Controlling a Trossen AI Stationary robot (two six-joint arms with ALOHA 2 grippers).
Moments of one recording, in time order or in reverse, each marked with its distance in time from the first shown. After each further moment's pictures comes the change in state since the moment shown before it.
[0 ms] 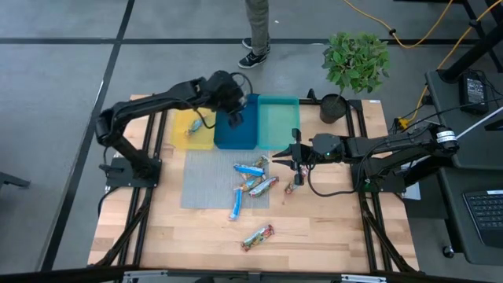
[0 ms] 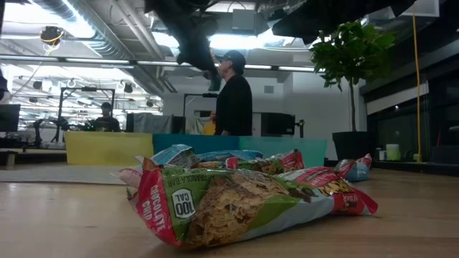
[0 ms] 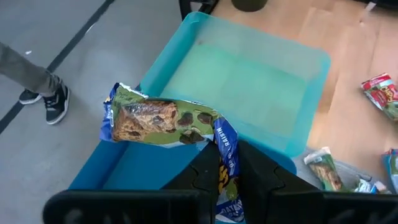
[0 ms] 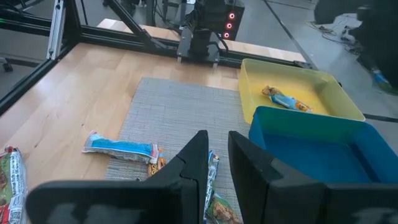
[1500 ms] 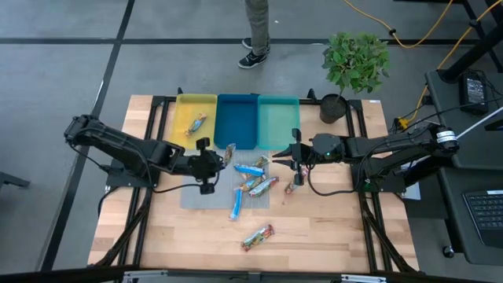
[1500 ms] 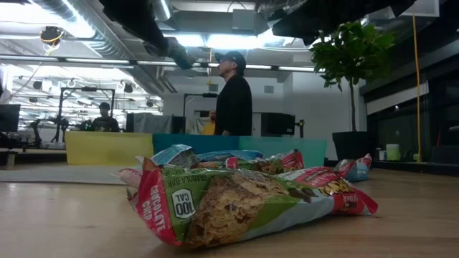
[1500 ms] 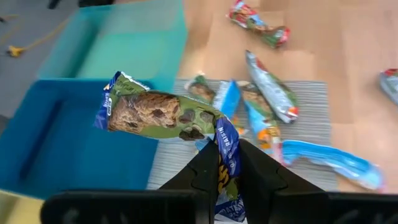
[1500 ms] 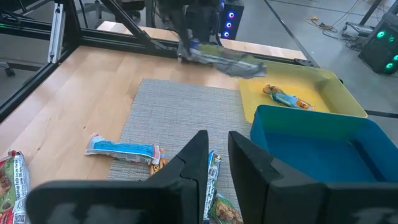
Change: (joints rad) left arm -0.736 -0.365 -0.464 0.053 -0.437 -0.219; right arm 0.000 0.000 0.000 0.000 0.000 0.023
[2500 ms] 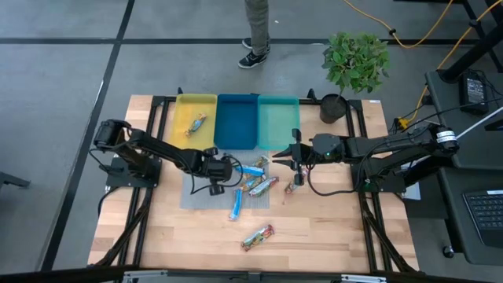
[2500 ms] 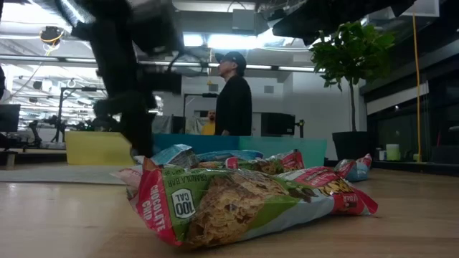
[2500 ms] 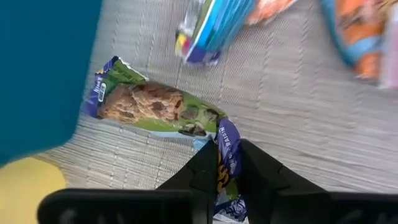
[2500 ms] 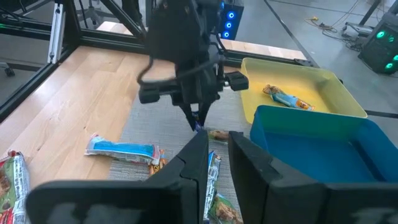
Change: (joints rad) left arm 0.145 0.373 -0.143 0.117 0.178 -0.093; right arm 0.000 0.000 0.000 0.002 0.000 0.000
